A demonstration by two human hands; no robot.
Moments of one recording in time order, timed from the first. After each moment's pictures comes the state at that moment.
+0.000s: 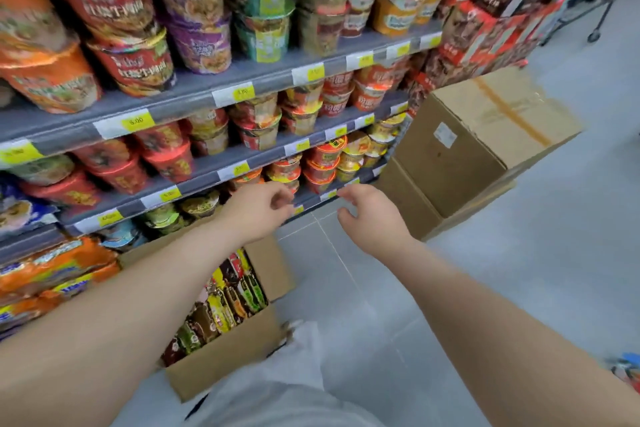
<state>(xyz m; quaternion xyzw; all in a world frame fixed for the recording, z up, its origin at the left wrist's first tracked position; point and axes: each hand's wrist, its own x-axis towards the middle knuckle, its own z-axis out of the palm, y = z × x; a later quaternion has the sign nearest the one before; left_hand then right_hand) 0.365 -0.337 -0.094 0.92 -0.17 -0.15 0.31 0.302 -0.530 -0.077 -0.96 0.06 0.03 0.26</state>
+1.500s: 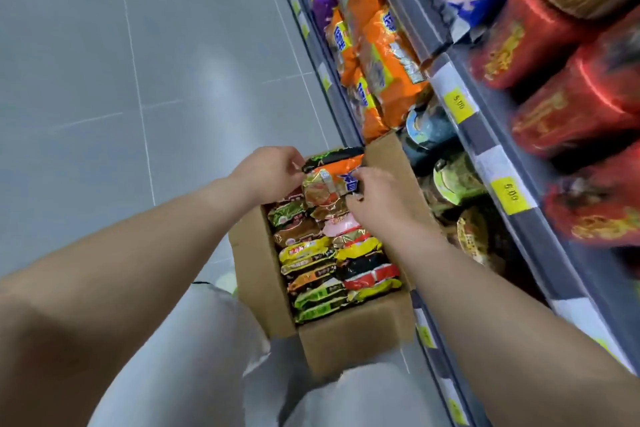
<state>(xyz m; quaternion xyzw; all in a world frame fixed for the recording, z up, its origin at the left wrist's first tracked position) 0.319 -0.143 -0.447 0.72 0.62 -0.02 0.32 0.512 -0.186 -0.472 -0.70 -0.67 0.26 0.04</state>
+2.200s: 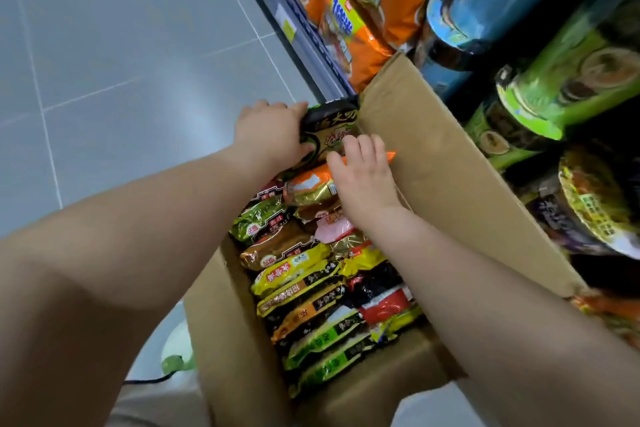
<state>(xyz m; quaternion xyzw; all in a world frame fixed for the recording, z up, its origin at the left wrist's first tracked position) 0.385 -0.060 -0.671 0.82 0.56 -0.08 0.06 0.523 -0.149 -0.711 -0.63 -0.78 -0.09 0.00</state>
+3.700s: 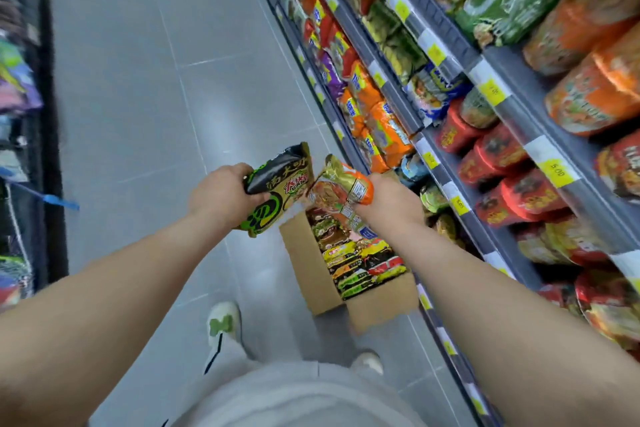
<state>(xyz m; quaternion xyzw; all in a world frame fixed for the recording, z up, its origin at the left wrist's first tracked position) 0.099 -0.225 -0.167 0.64 0.71 0.06 0.27 0.349 -0.263 -0.140 -0.76 -0.62 0.19 -0.02</state>
